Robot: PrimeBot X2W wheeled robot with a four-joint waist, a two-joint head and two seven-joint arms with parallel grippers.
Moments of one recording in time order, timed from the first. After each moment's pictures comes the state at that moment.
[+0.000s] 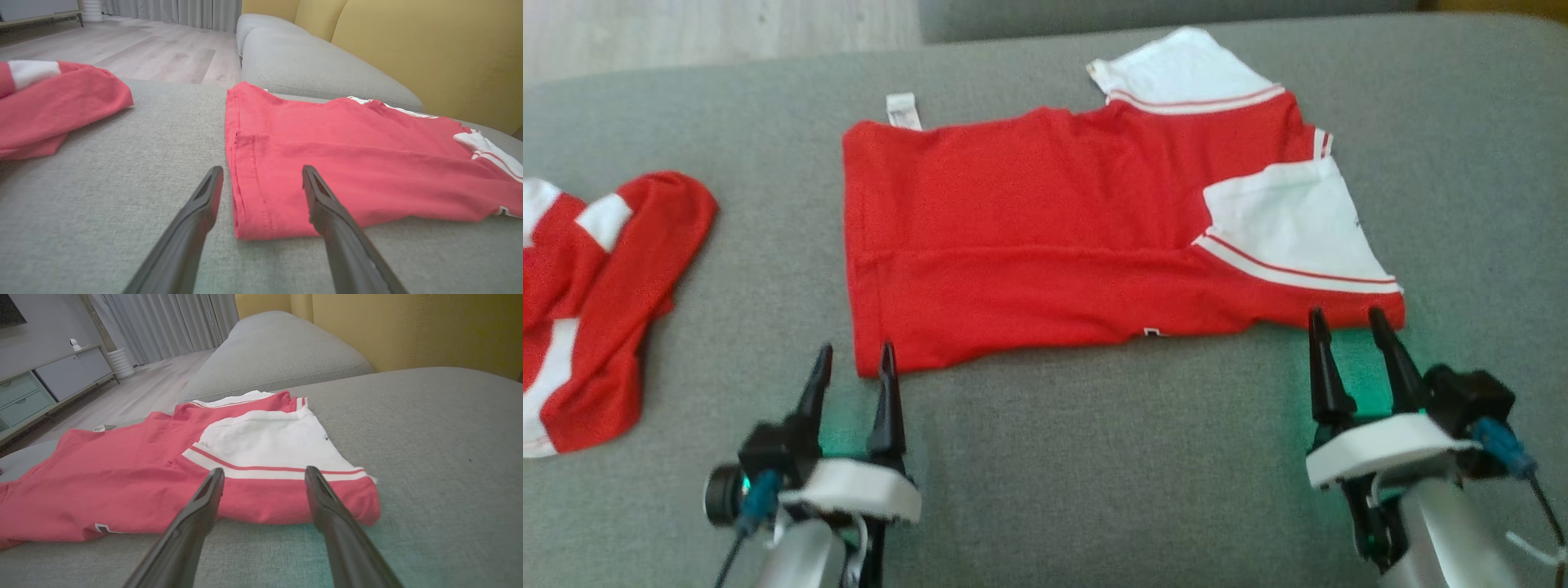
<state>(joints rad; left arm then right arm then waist) -0.15 0.04 -0.23 0.44 -0.28 0.02 -0.26 -0.15 -0.06 0.04 0.45 0.22 0.13 -0.25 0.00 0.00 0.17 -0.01</state>
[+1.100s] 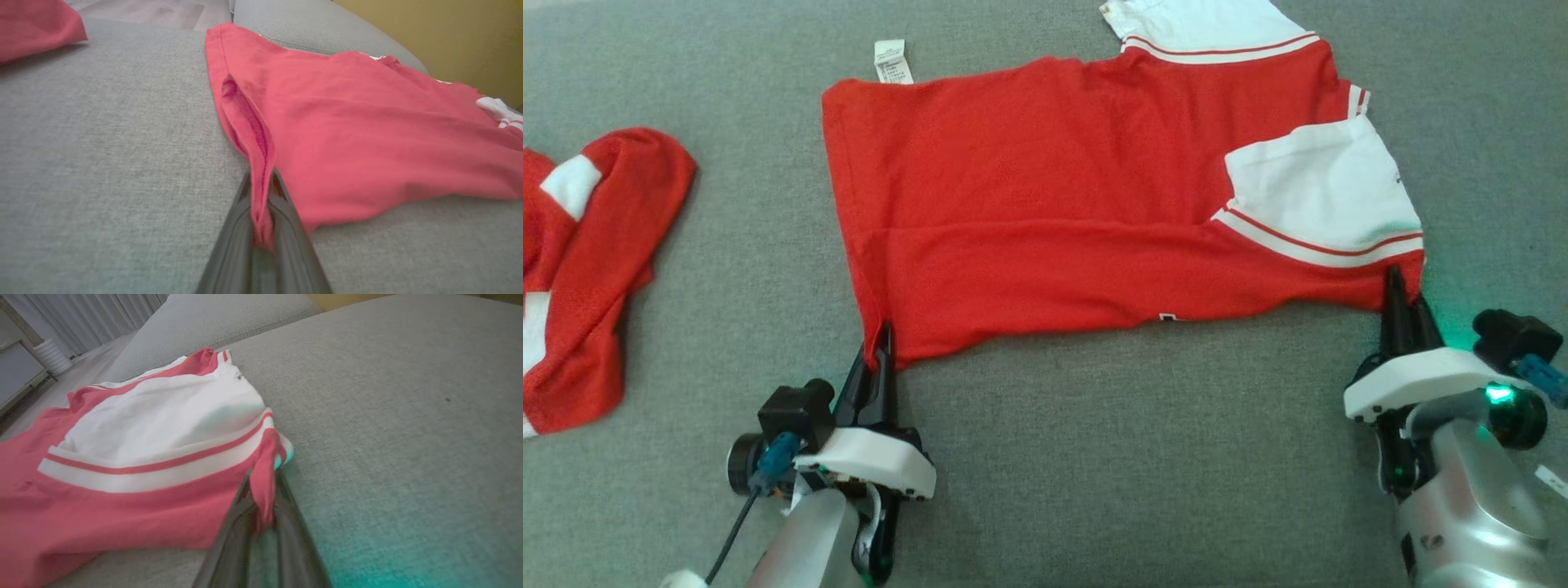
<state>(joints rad) -0.30 0.04 -0.29 0.60 -0.36 -0.03 -0.26 -0.39 -0.08 -0.09 0.76 0.29 0.13 -0.25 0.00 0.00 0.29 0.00</state>
